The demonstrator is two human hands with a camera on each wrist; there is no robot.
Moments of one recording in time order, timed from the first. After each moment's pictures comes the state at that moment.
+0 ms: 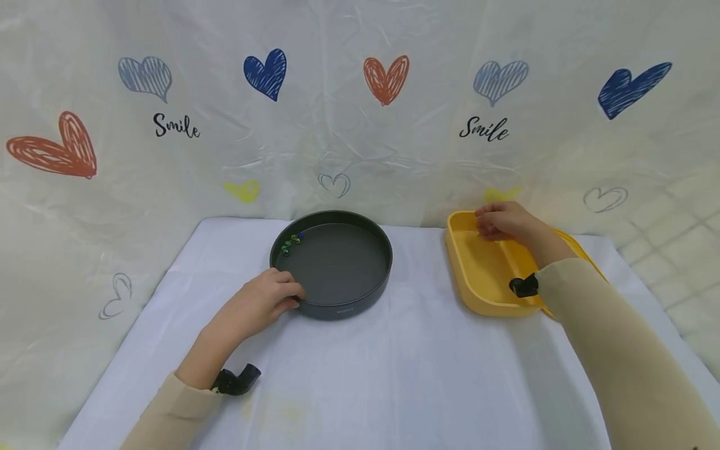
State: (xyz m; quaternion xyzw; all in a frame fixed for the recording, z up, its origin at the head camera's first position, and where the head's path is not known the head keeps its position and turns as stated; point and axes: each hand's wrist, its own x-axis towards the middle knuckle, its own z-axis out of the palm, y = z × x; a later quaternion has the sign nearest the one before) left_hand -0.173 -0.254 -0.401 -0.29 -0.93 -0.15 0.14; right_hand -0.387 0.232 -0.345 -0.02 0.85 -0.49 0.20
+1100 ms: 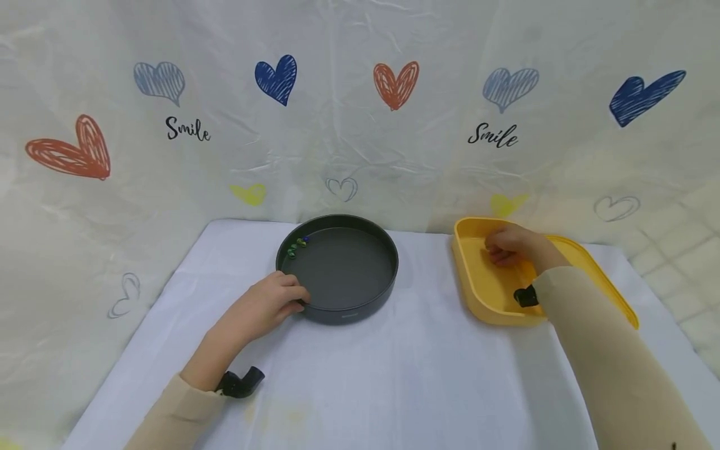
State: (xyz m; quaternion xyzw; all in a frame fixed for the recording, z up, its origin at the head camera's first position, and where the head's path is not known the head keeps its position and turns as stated) left_hand -0.173 -0.257 -0.402 -0.29 -0.94 -0.14 0.13; right_hand -0.400 0.242 -0.377 0.00 0.87 -0.39 0.30
